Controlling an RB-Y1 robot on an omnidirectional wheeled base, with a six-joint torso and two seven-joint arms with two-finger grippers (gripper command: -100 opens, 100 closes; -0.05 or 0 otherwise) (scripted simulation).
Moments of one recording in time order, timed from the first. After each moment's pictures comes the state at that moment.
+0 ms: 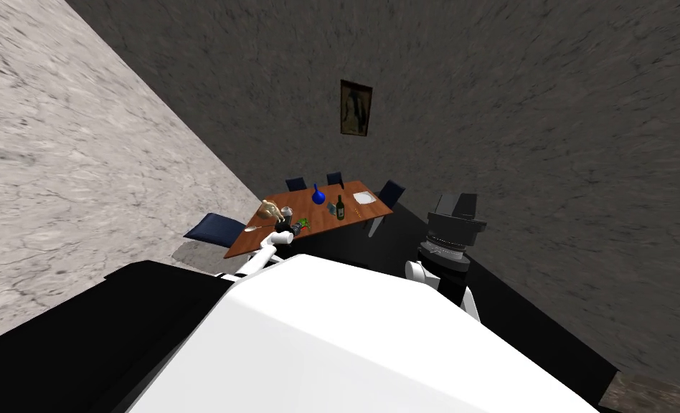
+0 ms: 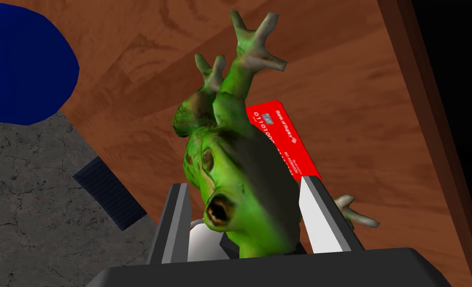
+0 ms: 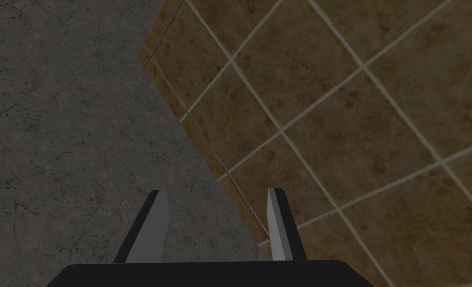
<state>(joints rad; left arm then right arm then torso) 0.16 0.60 -0.01 -1.30 0.53 0.43 -0.20 0.50 -0.02 -0.02 -2.33 0.12 -0.62 0.03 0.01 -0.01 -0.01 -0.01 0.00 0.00</state>
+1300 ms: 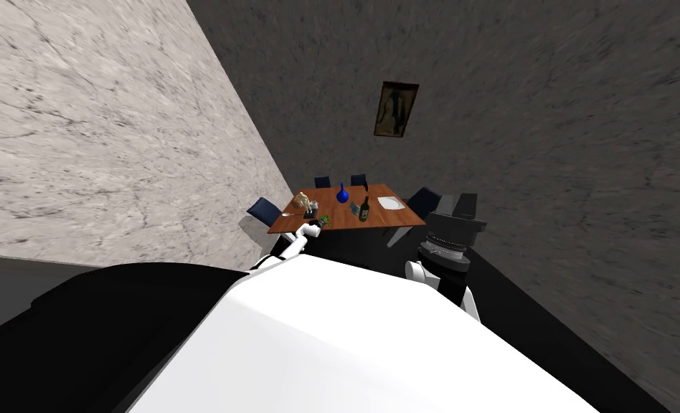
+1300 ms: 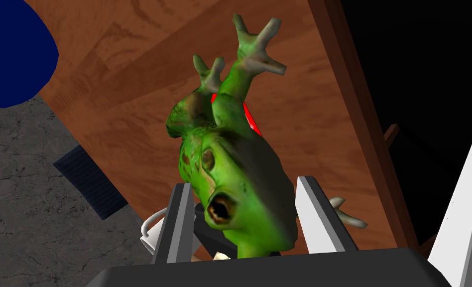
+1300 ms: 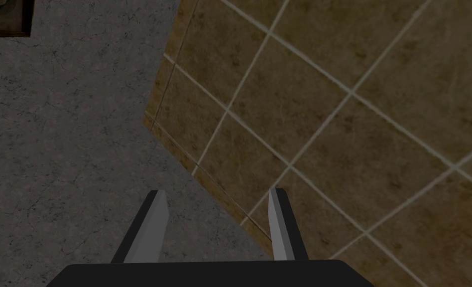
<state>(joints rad) -0.13 0.29 -0.14 -1.19 0.20 0.56 -0.11 0.50 -0.02 -0.02 -2.33 0.12 -0.62 0.03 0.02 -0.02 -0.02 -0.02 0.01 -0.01</state>
